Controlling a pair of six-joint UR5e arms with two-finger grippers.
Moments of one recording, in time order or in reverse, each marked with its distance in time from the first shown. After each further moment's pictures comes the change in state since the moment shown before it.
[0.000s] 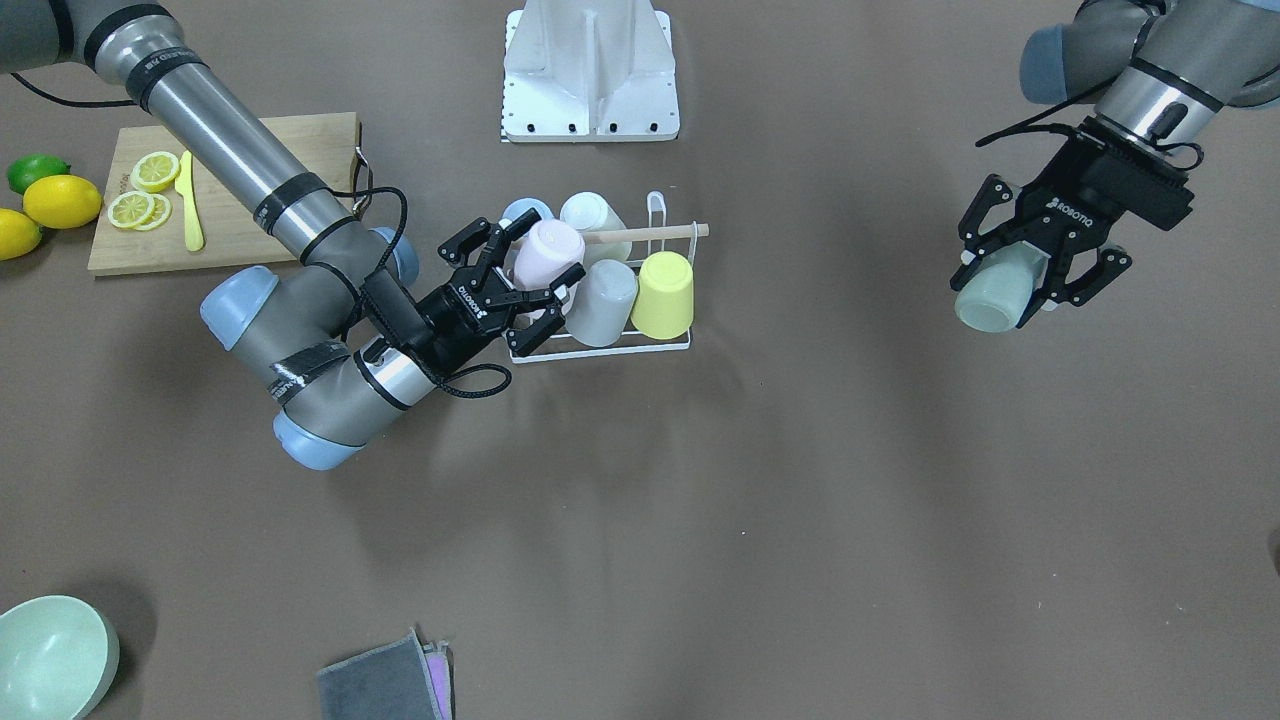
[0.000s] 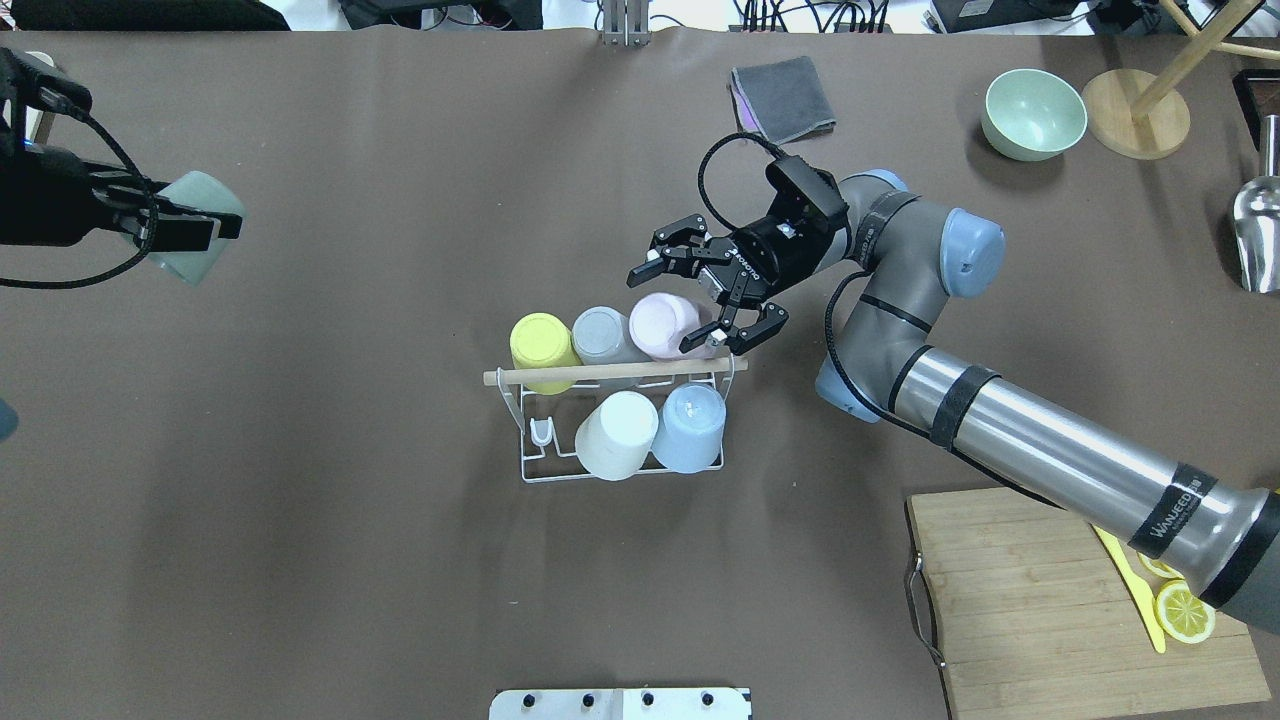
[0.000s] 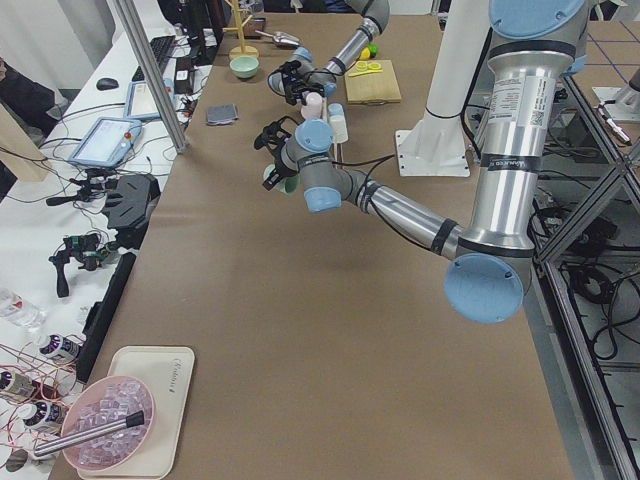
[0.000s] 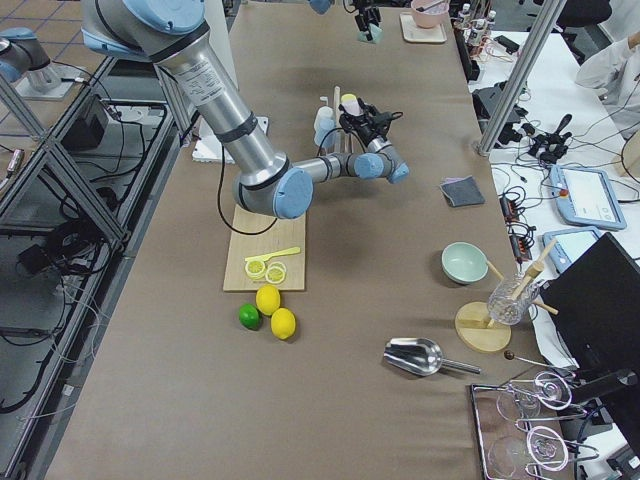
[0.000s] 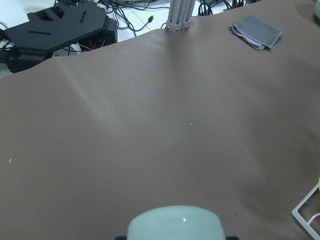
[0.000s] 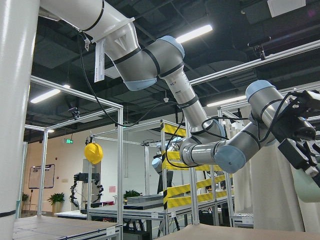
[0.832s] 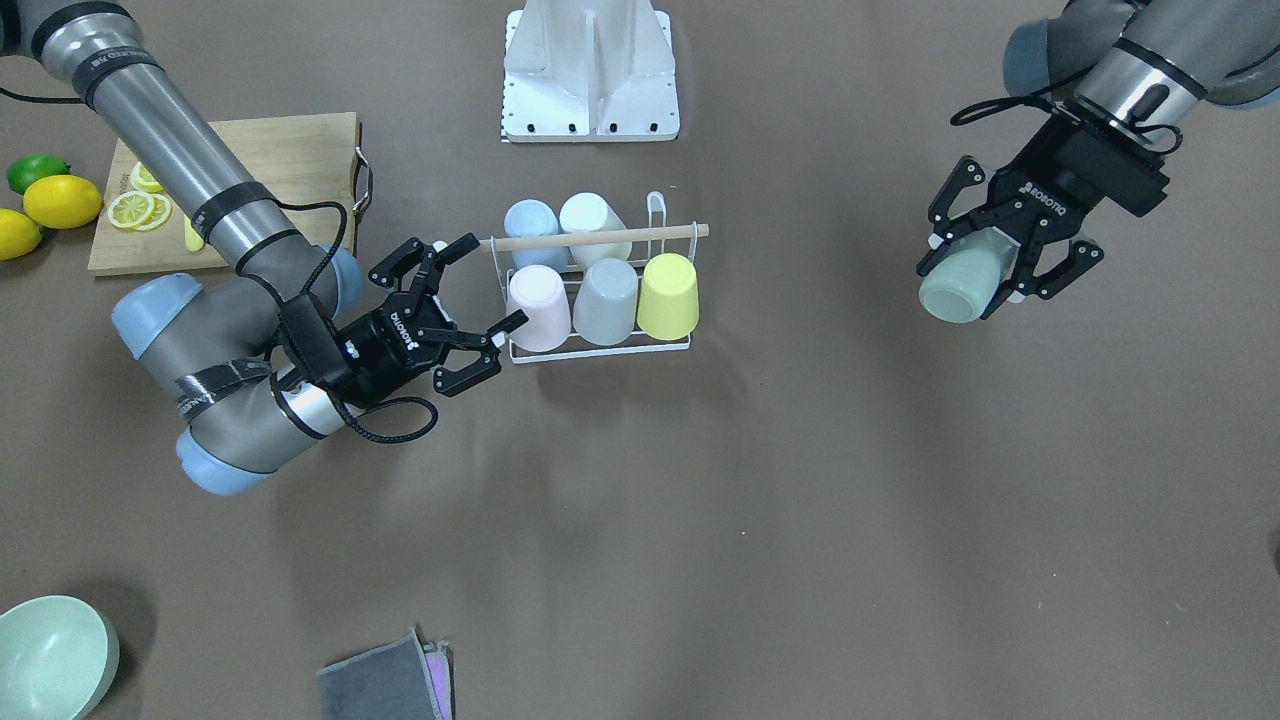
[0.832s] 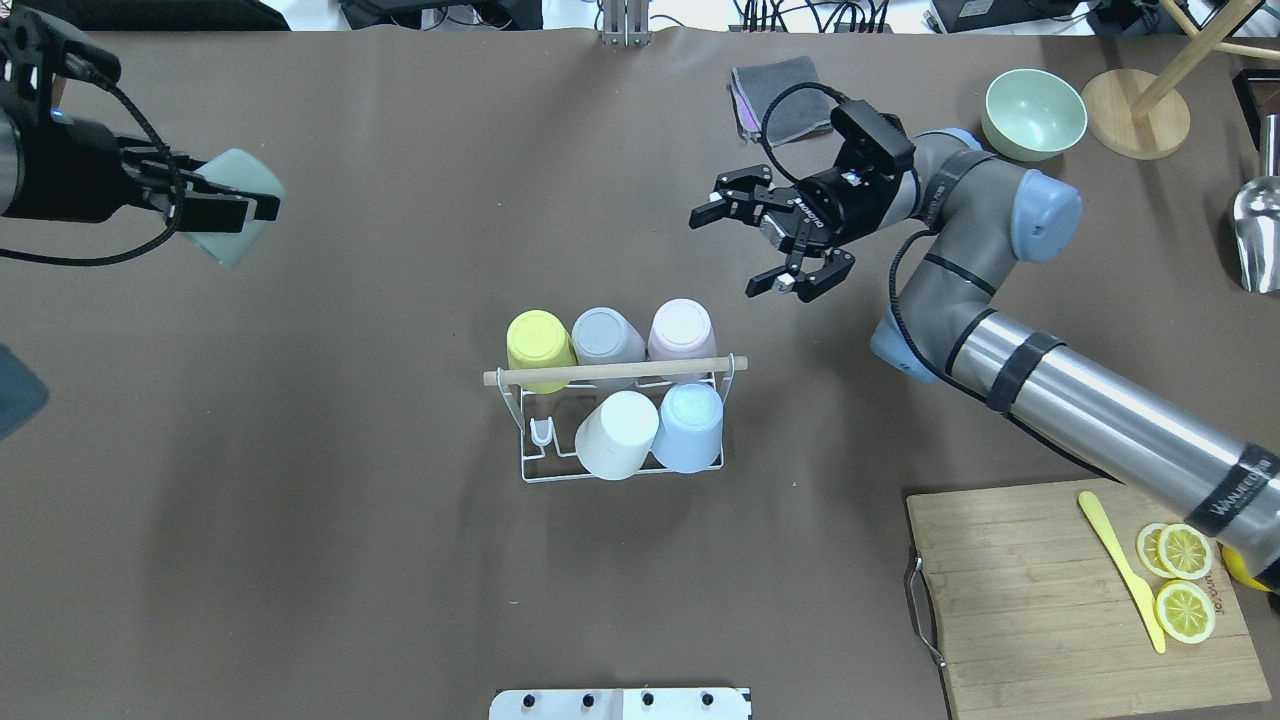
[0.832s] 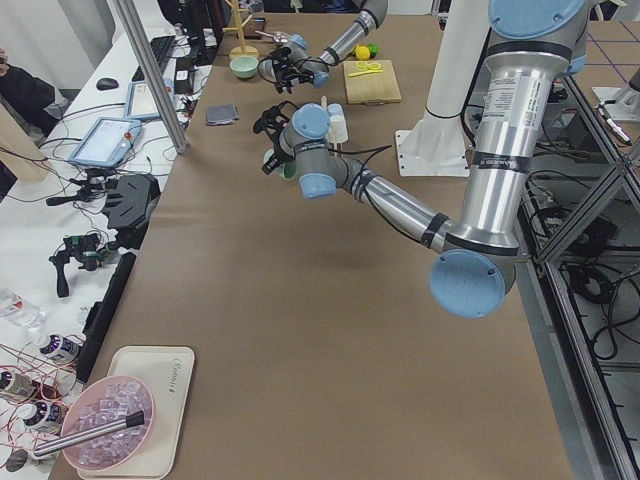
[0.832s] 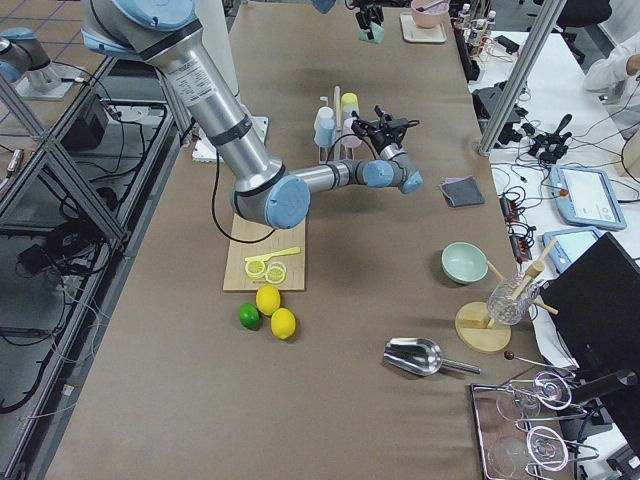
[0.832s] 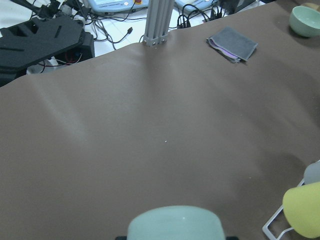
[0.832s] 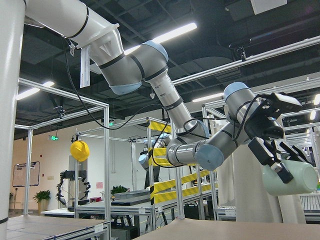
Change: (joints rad) left arm 0.003 -0.097 -0.016 0.005 -0.051 -0.003; right arm 0.100 -0.085 0.062 -0.034 -0.002 0.159
